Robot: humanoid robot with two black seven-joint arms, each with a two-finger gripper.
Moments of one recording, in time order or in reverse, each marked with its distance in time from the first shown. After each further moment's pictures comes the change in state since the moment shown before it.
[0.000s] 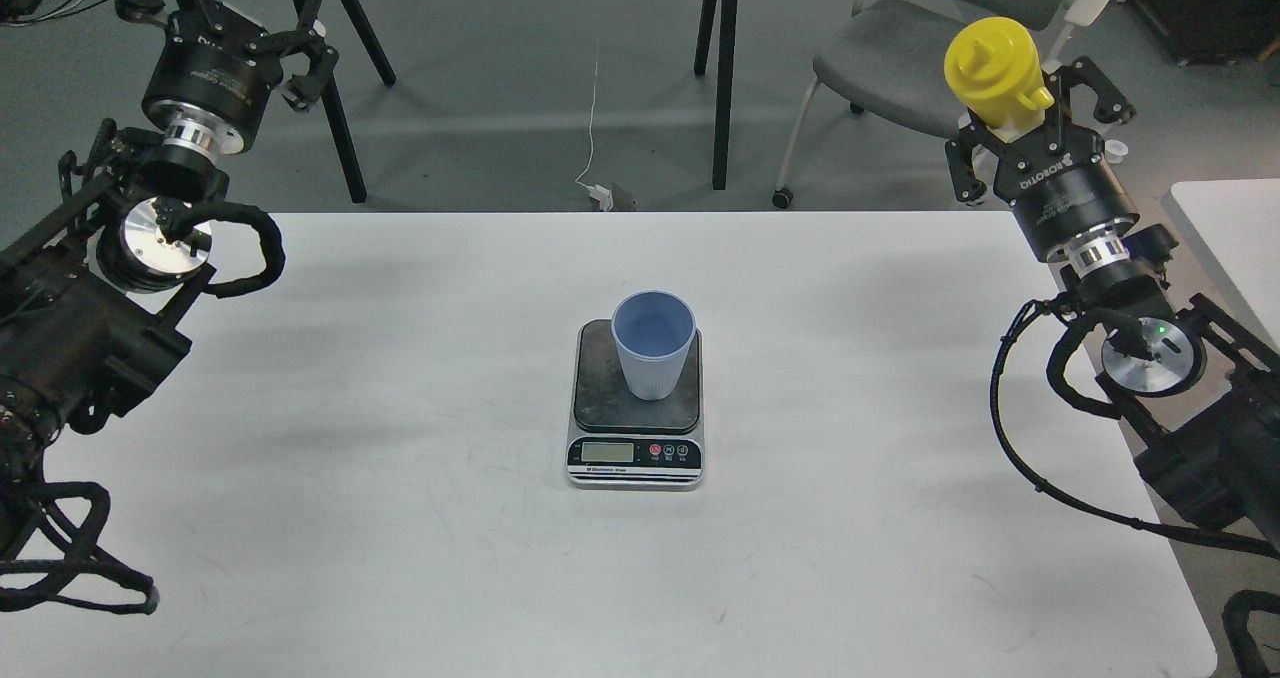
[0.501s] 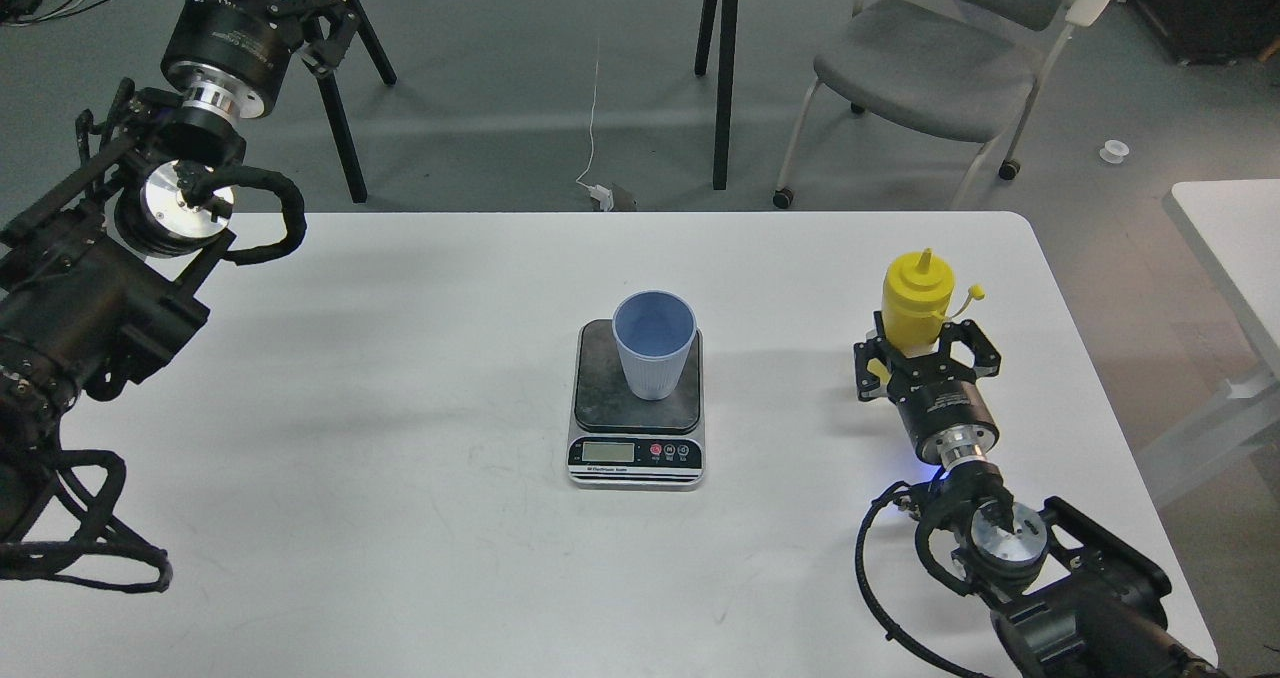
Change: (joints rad) left arm -0.104 -0.027 0.022 -0.006 0.008 0.056 -0.006; right arm -0.330 0.271 0.002 -0.128 0.588 0.000 -0.049
